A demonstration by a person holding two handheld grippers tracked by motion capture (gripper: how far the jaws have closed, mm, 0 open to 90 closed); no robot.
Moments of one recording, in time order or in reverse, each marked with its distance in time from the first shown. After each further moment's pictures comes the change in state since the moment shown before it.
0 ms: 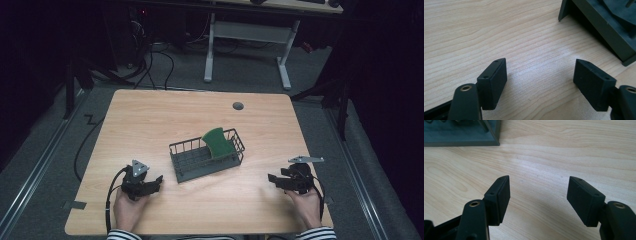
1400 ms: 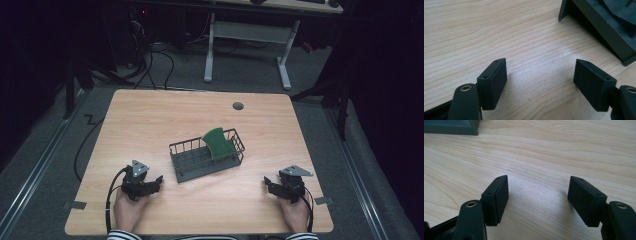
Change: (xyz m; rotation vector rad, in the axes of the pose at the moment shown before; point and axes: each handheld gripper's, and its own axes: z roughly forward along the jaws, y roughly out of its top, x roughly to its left) left arm 0.000 0.000 0.000 -0.001 0.001 -0.002; right arm 0.012 -0.032 0.031 -0.123 -0.168 -0.071
